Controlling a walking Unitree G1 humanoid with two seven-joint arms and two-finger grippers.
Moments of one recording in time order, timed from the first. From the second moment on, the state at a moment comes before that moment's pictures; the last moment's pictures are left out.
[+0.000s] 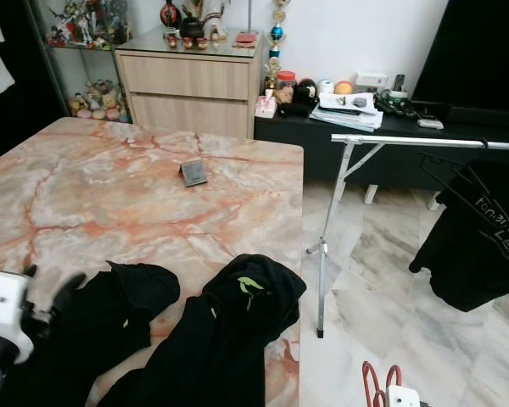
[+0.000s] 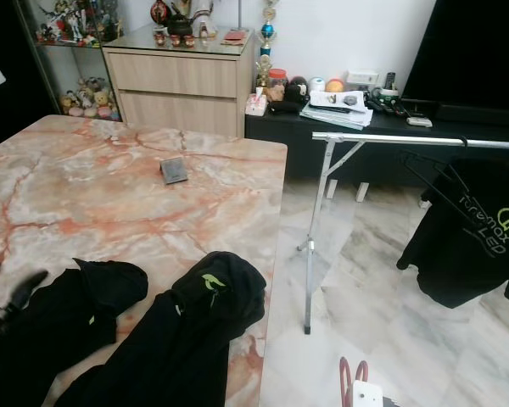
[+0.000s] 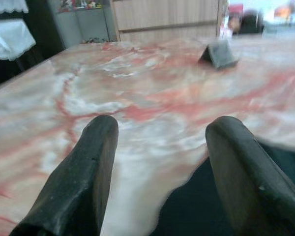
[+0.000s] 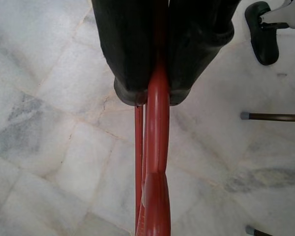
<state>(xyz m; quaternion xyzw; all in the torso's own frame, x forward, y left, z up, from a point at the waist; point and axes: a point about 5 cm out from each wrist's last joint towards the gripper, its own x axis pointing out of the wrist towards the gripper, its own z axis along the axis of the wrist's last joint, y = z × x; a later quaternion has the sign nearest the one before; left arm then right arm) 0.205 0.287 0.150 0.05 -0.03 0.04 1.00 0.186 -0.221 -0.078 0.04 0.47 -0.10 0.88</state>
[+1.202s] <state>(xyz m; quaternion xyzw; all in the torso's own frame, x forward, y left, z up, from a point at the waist) 0.216 0.250 0.147 0.05 -0.04 -0.02 1.00 0.179 -0.226 -0.081 0.03 0.48 -0.11 0.87</state>
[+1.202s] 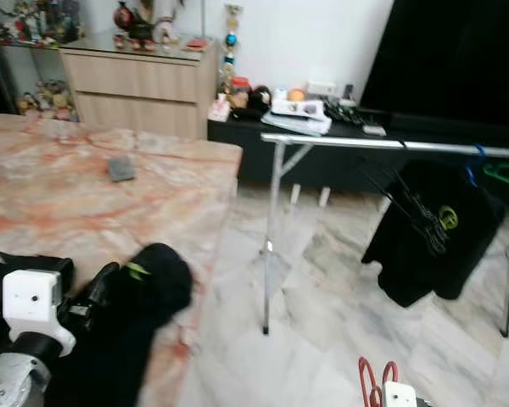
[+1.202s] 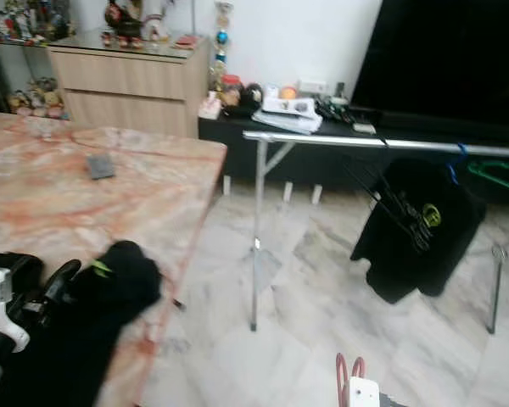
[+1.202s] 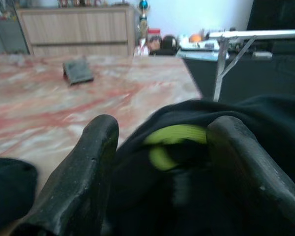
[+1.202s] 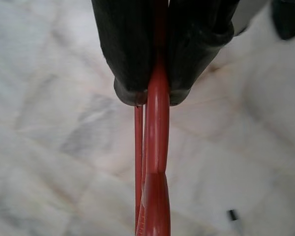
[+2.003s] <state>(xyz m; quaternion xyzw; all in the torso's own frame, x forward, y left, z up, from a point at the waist) 0.228 0.236 0.130 0.05 0.00 -0.06 1.00 0.192 -0.215 -0.076 0.04 0.46 -0.10 0.88</state>
